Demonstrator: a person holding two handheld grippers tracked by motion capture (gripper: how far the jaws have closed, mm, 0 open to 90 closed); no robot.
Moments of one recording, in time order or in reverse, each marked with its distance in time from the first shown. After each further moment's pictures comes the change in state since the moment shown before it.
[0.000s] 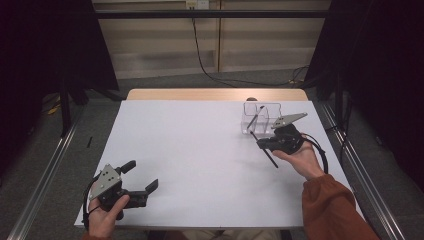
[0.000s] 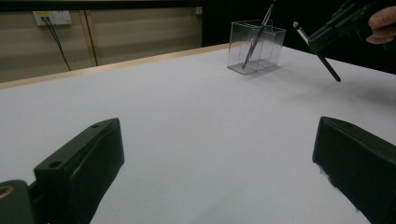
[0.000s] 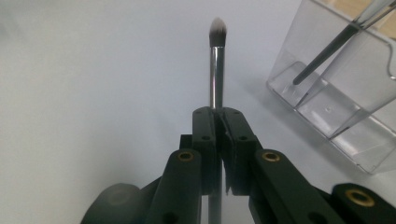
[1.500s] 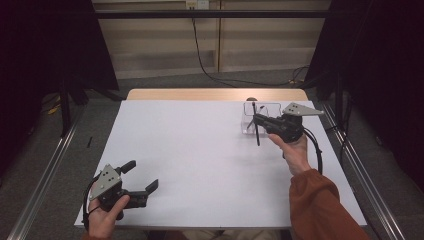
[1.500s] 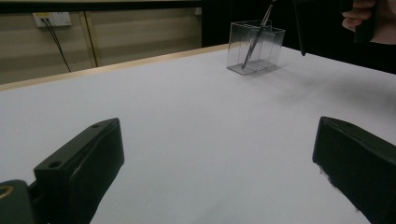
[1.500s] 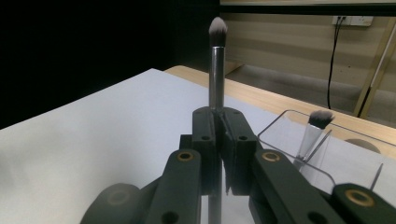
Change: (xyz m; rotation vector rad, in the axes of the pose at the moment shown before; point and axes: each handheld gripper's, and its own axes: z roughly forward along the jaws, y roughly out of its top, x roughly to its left) left arm 0.000 0.000 0.000 -0.004 0.000 0.002; right arm -0.008 0.018 -0.003 -0.488 -0.049 0.141
